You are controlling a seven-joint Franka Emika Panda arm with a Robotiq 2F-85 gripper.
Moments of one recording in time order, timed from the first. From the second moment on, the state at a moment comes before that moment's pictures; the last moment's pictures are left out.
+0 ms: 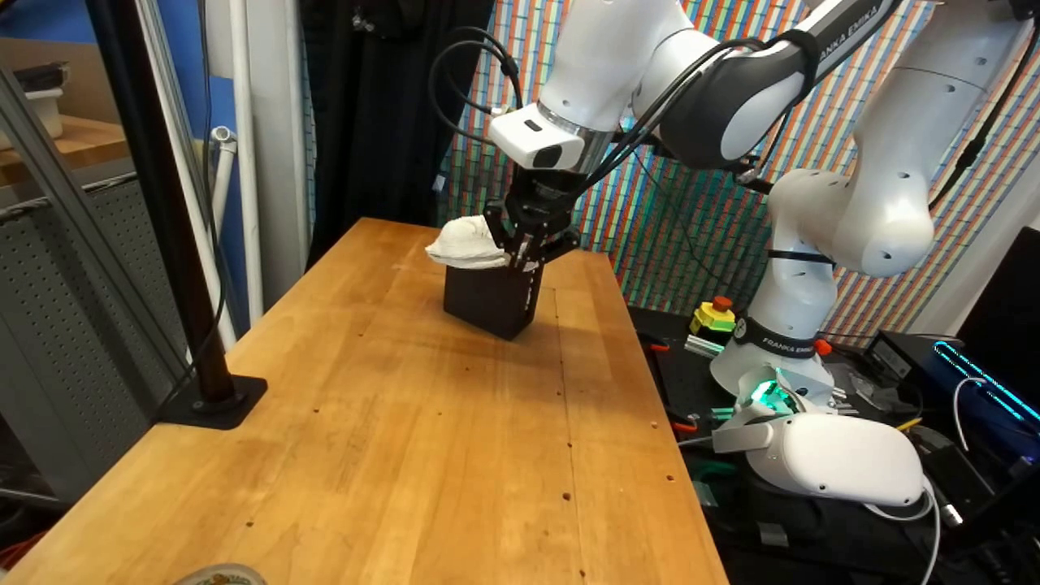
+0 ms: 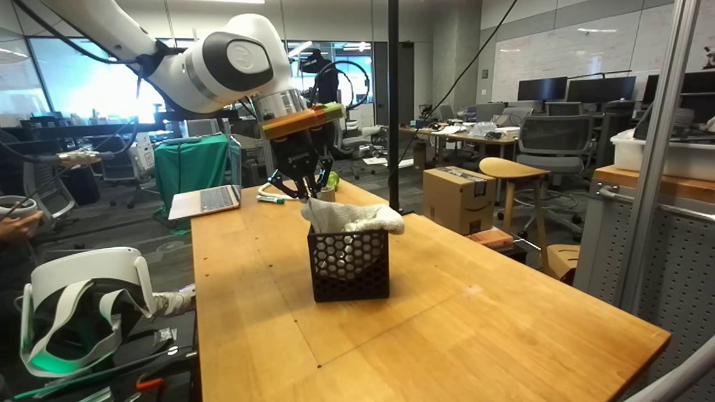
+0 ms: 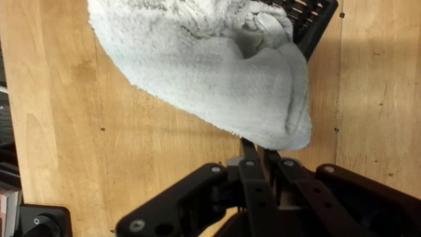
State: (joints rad) arm 0.24 -0.17 0.19 -2.41 -0.30 2.35 -1.02
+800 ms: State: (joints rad) arm 0.18 -0.23 0.14 -2.41 -0.38 2.35 -0.98
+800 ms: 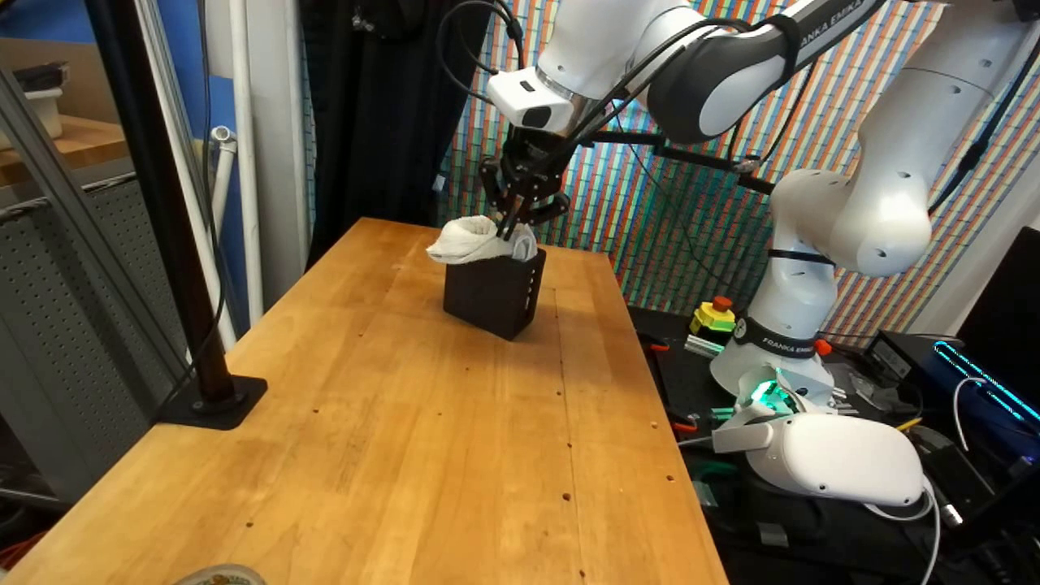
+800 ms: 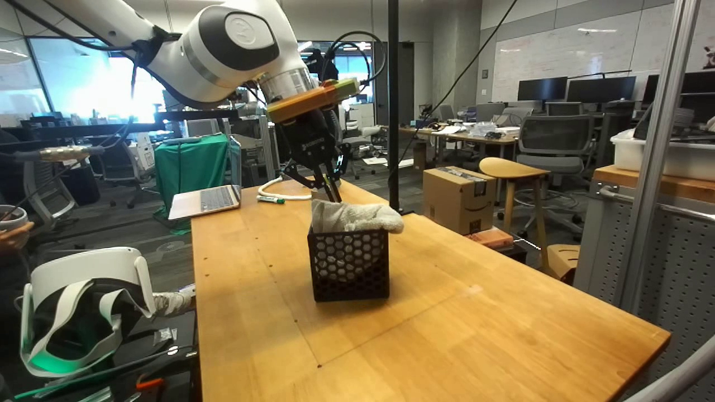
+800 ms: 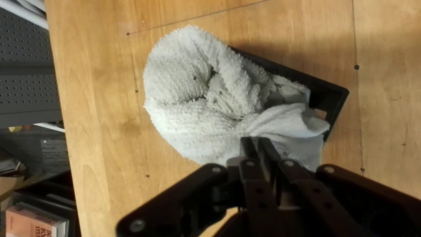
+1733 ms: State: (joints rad) arm 0.18 -0.22 0.09 -2.44 -0.30 2.38 -0.98
